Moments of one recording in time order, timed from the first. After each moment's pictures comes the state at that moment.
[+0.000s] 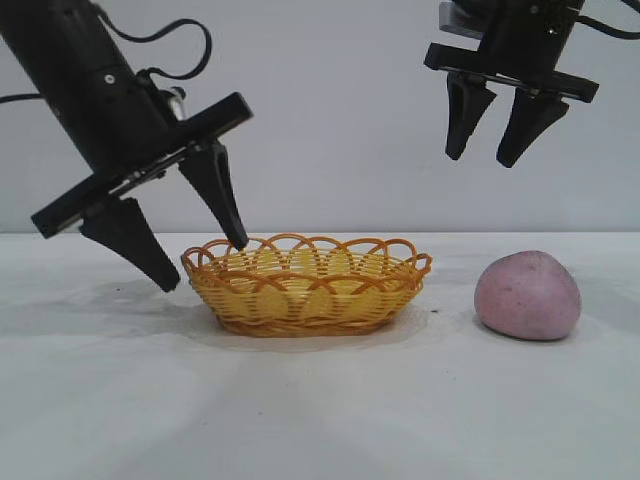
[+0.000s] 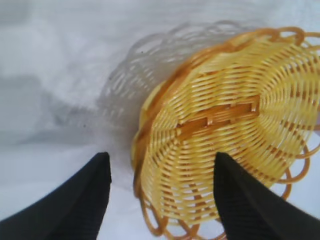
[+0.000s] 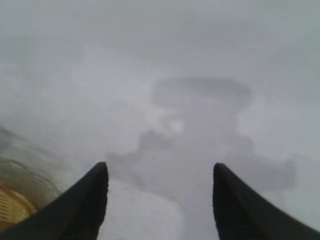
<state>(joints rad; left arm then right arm) -0.29 1.98 -1.22 -0.71 0.73 0.27 0.22 2.08 -1.71 0.26 0.91 -0.21</state>
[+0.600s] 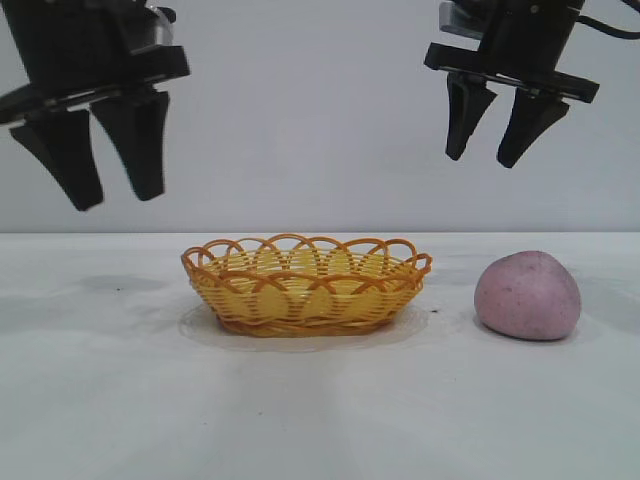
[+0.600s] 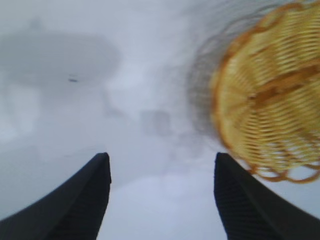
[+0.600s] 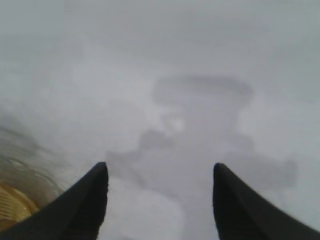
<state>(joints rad) -0.29 1.87 -1.34 -0.12 0.85 0.16 0.22 2.08 -1.71 0.26 0.92 -0.20</state>
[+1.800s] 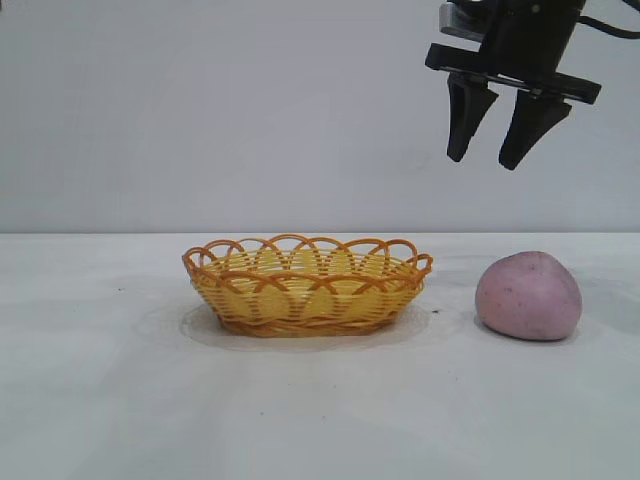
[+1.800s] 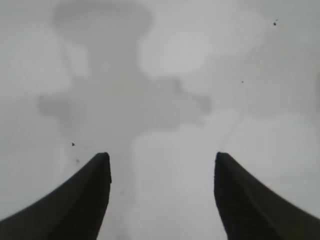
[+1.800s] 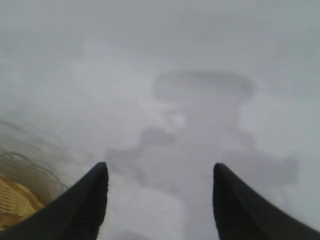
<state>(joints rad) -0.01 1.65 -1.35 -0.04 1.11 0.10 0.22 2.08 -1.71 0.26 0.94 -0.20</state>
